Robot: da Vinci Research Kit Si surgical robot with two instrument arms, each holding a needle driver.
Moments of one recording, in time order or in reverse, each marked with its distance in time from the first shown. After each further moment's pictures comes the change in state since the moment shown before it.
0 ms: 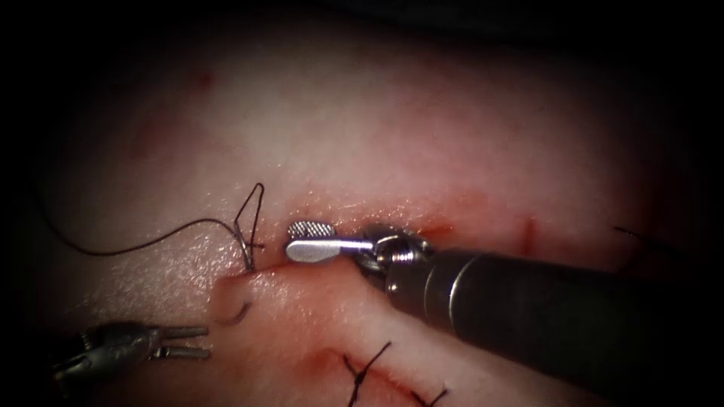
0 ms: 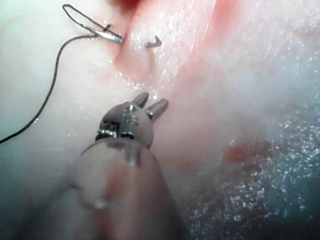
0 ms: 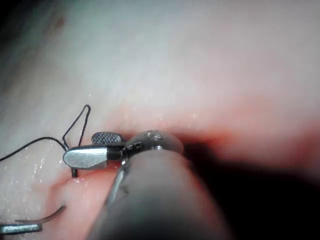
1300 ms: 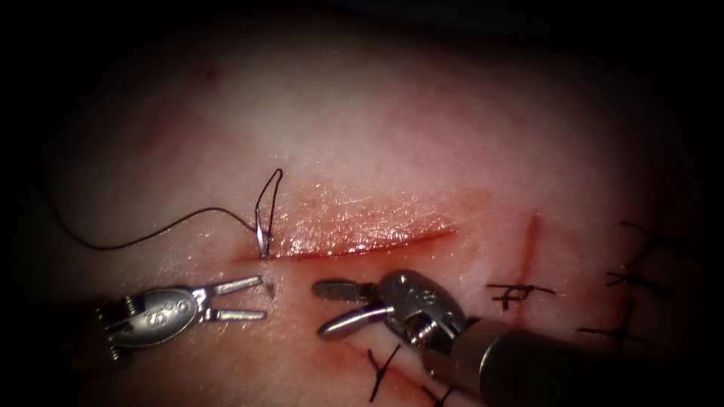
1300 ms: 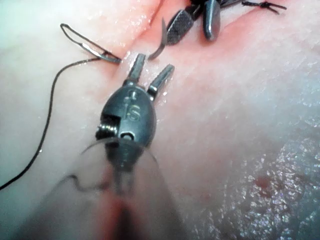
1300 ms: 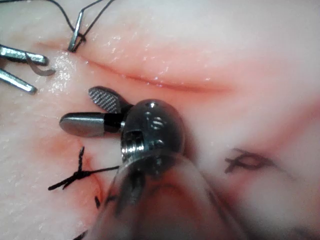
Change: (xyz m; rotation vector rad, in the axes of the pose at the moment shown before) right arm -0.004 0.005 -0.004 -0.067 -0.235 -0.671; left arm 0.006 -0.002 0.006 0.014 0.282 0.096
